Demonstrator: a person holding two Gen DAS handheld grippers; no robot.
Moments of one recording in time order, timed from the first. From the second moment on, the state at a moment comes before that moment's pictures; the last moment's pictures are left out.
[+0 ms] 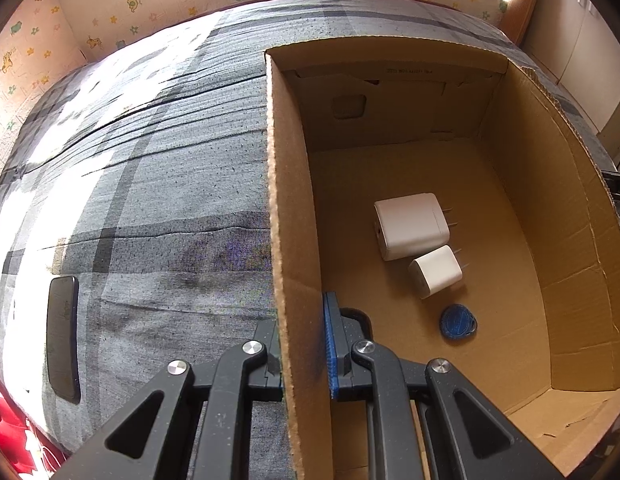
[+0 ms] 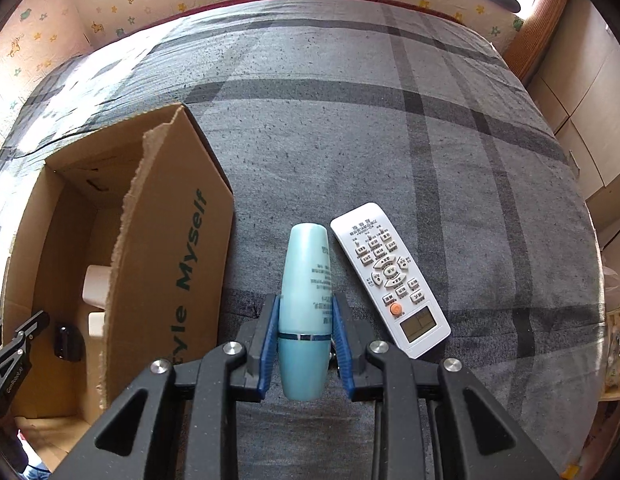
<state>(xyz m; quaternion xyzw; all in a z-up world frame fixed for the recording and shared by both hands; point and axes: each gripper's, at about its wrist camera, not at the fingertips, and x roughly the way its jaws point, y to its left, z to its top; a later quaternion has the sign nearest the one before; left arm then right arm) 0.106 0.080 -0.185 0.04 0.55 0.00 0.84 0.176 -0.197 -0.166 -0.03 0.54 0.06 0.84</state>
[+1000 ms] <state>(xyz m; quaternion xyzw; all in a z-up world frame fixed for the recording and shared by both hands) 0.107 0.080 -0.186 0.04 0.55 -0.01 0.84 0.135 -0.111 -0.096 -0.06 0.49 0.13 0.86</state>
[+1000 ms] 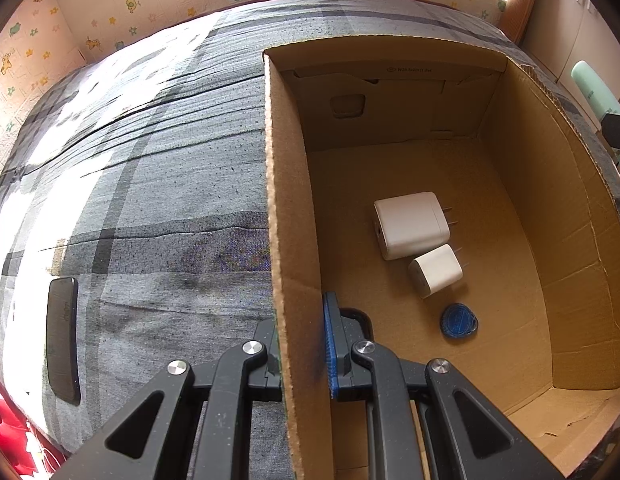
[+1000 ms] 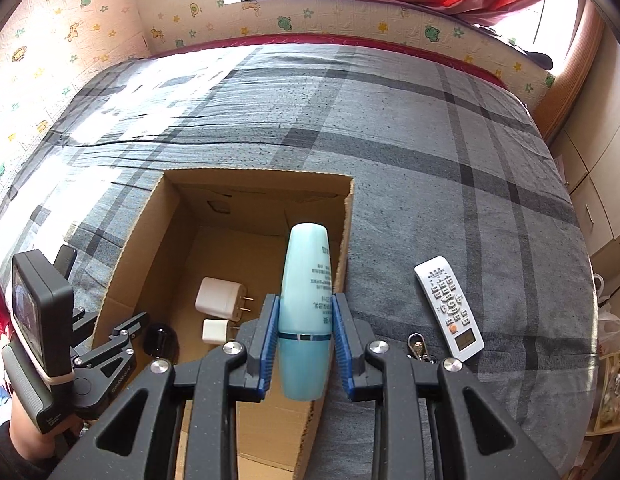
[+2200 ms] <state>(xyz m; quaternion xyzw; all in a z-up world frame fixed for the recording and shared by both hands) 0.104 0.077 -0.184 0.05 0.55 0.00 0.84 0.135 -0.032 -0.201 -0.12 0.61 0.15 0.77</state>
